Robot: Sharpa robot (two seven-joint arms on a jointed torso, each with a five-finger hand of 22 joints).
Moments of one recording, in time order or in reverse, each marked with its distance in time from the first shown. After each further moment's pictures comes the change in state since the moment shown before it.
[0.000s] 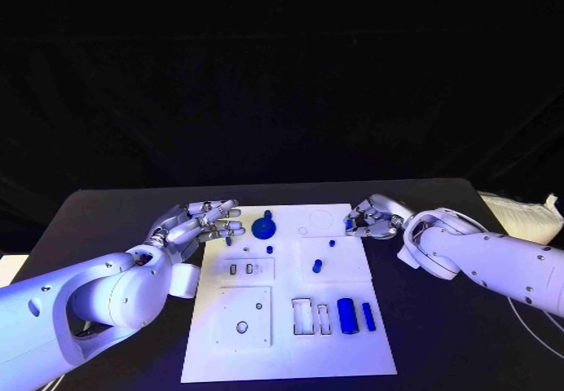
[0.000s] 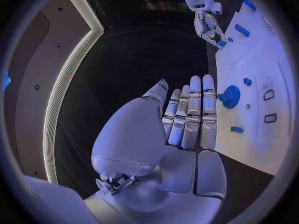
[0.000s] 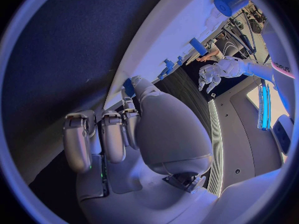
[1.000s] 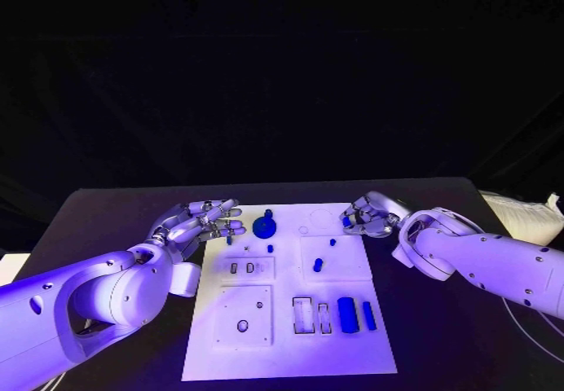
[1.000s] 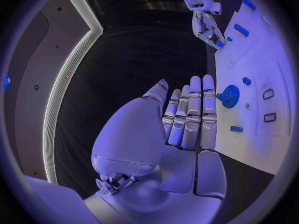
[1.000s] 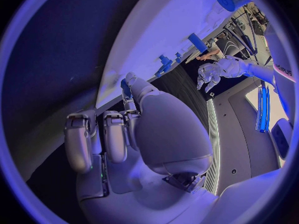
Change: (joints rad) left arm 0.000 0.001 0.000 -0.003 0.000 0.001 -0.007; left_hand 0.000 0.000 0.000 0.000 0.000 0.000 0.000 0.000 0.000 0.000 0.000 0.000 0.000 0.000 0.000 -0.004 0.001 0.000 0.000 0.000 0.000 -0.001; right arm -0.001 0.002 0.004 0.054 -0.013 -0.059 -0.030; right_hand -0.009 0.052 0.123 -0.076 -0.016 0.060 -0.013 0.022 0.005 -0.002 -0.031 0.042 0.001 -0.001 -0.027 0.016 0.000 0.000 0.002 -0.027 0.004 0.000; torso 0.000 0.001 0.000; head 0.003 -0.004
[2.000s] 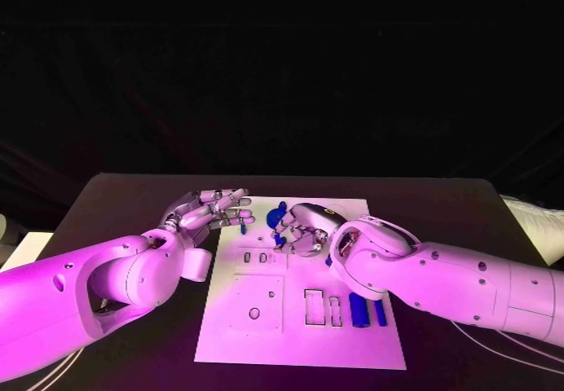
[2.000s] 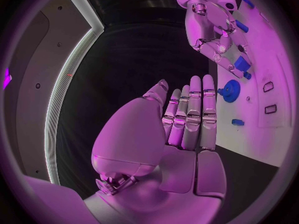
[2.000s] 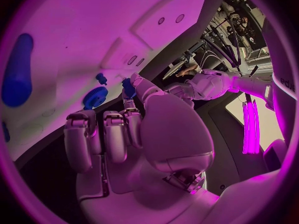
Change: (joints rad) left arm 0.000 0.010 0.000 -0.023 0.000 0.006 -0.001; left_hand 0.000 0.000 0.000 0.000 0.000 0.000 0.000 0.000 0.000 0.000 0.000 0.000 0.000 0.000 0.000 0.000 0.001 0.000 0.000 0.000 -0.004 -0.001; right arm 0.005 0.239 -0.033 0.215 -0.233 0.009 -0.281; right_hand -0.076 -0.002 0.002 0.002 0.031 0.000 0.000 0.000 0.000 0.000 0.000 -0.052 -0.002 0.000 0.000 0.000 0.000 0.000 0.000 0.000 0.000 0.001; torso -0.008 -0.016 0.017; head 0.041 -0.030
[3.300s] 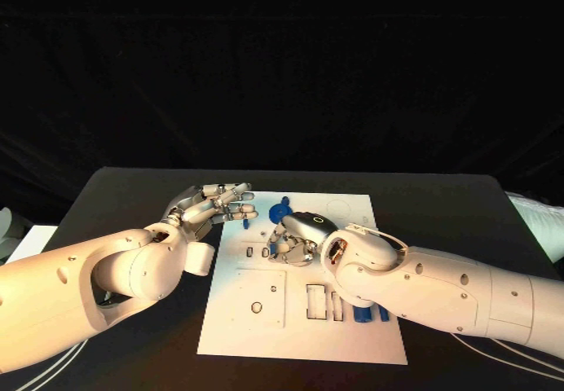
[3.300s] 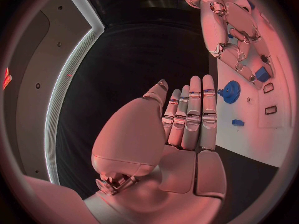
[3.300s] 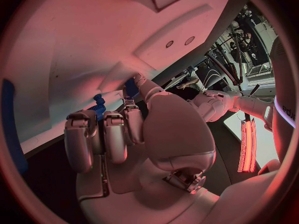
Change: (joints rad) left arm 0.000 -0.003 0.000 0.004 0.000 0.002 0.000; left_hand 0.000 0.000 0.000 0.000 0.000 0.000 0.000 0.000 0.000 0.000 0.000 0.000 0.000 0.000 0.000 0.000 0.001 0.000 0.000 0.000 0.000 0.000; right arm -0.042 0.059 -0.007 -0.036 -0.163 0.034 -0.049; right_hand -0.051 -0.051 -0.006 0.011 -0.062 -0.020 0.004 -0.032 0.002 -0.001 0.010 -0.101 0.000 0.005 0.005 0.000 0.000 0.000 0.000 0.000 0.000 0.000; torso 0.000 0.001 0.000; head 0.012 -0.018
